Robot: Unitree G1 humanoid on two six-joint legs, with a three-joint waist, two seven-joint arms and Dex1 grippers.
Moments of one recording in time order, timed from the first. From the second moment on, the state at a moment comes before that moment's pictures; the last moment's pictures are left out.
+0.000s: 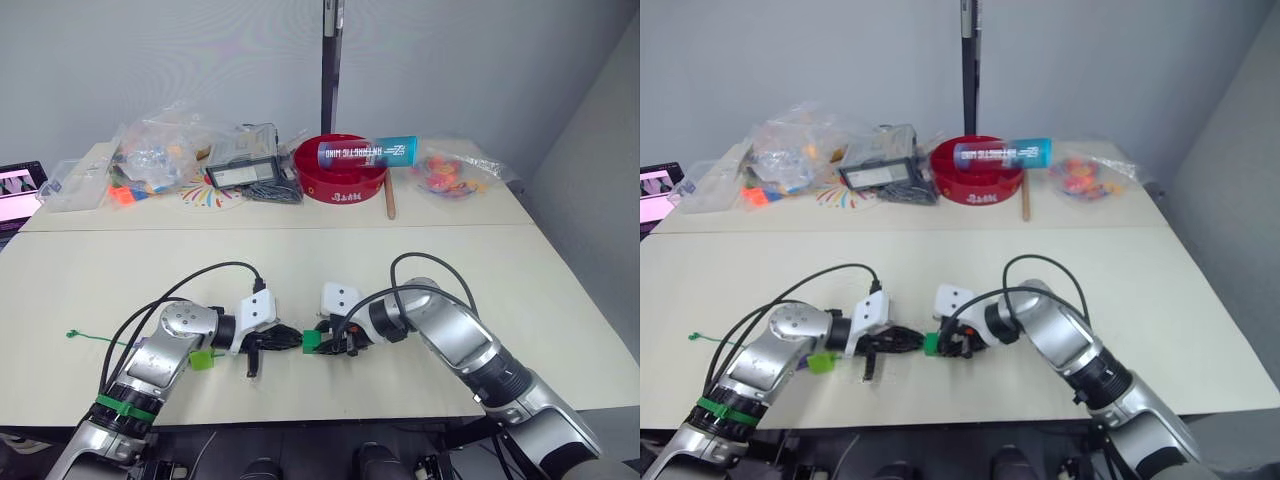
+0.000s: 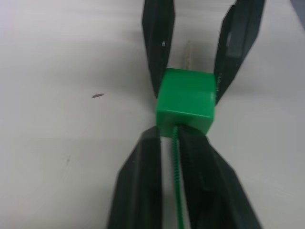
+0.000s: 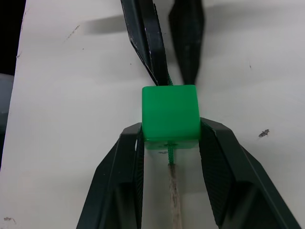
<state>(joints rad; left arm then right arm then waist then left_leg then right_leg) -0.38 0.62 -0.21 0.02 -0.20 0.27 -1.18 -0.68 -0.45 0.54 -0.15 0.05 0.76 1.11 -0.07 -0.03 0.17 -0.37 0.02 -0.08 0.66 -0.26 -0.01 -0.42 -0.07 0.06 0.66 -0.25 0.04</state>
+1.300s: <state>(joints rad) -0.46 0.51 -0.31 0.14 -0.16 0.18 -1.21 -0.56 -0.61 0.42 -0.26 0.19 0.70 1.06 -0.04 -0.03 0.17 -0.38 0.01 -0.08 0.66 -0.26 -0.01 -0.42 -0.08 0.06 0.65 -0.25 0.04</state>
